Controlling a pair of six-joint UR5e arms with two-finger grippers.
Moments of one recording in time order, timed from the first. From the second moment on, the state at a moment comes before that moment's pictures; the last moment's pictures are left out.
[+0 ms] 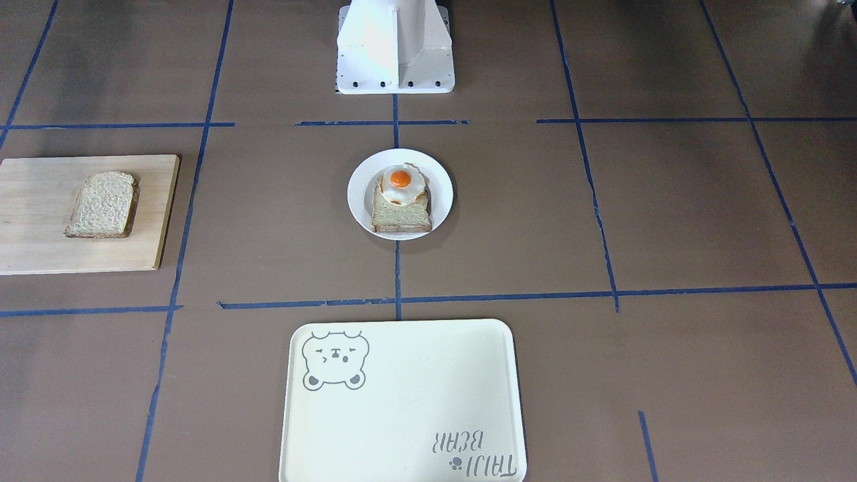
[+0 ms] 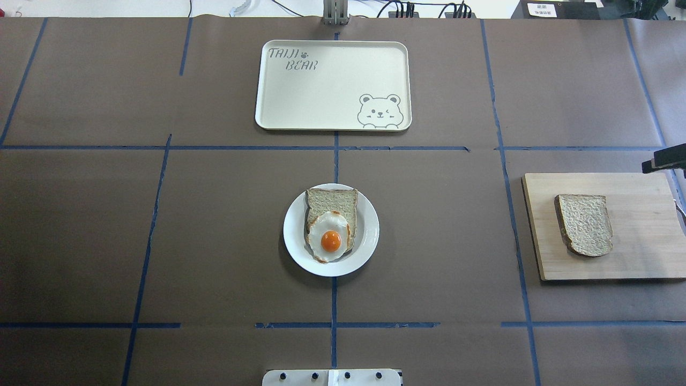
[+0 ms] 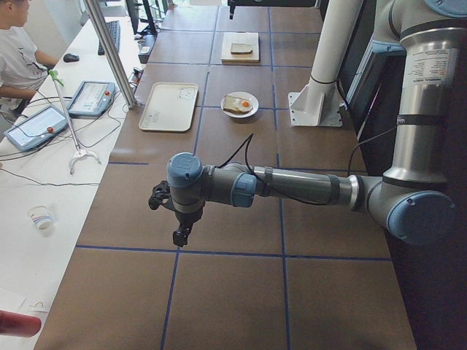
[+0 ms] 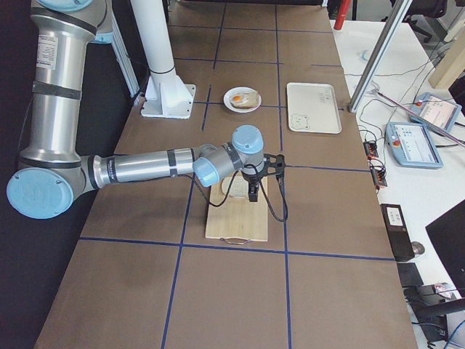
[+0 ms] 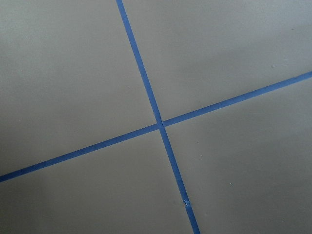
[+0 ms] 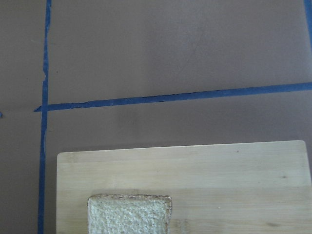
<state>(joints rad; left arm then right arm) -1.56 -1.59 -1.65 -1.63 -2.32 0.21 1.20 -1.75 1.83 -1.00 2.30 0.78</state>
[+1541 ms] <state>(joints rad) -1.56 -1.59 -1.64 -1.63 -2.32 0.21 0.96 -1.77 1.62 -0.65 2.21 0.95</state>
